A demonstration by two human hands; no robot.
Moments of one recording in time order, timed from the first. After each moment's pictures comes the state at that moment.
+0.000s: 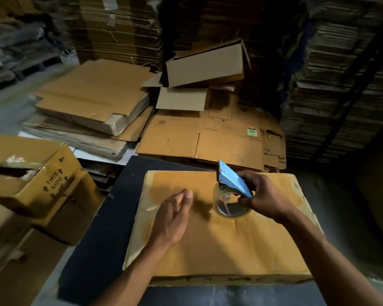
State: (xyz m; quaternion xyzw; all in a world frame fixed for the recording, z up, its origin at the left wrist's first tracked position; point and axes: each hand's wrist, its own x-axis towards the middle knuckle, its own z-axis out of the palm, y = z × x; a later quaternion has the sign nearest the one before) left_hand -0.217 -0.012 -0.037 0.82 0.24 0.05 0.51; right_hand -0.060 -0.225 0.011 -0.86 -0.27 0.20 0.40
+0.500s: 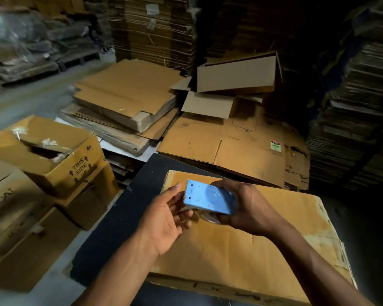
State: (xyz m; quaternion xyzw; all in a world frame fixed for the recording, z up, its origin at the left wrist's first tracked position) left_hand -0.252 0.014 0.023 0.34 0.38 0.08 0.86; right_hand -0.102 -0.151 0.037 -0.83 -0.49 0.09 0.24
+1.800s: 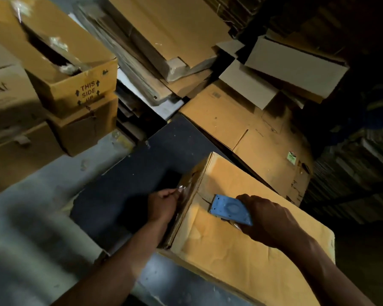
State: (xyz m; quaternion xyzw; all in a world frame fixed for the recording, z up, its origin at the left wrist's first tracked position) left_hand -0.266 0.093 -0.163 0.36 0.52 0.15 0.76; right_hand -0.108 -0.074 0.000 -0.84 -0.48 0.17 -0.16
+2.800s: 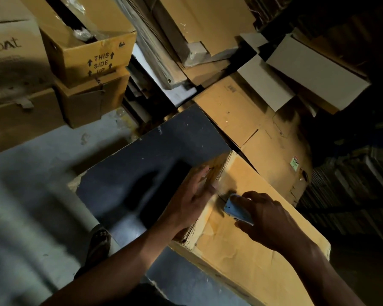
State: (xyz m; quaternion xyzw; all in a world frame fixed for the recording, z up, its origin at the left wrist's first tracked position) left_hand -0.284 0.088 -0.124 0.57 0.27 0.15 0.76; right_hand -0.129 -0.040 0.002 -0.78 -0.55 0.17 -0.24
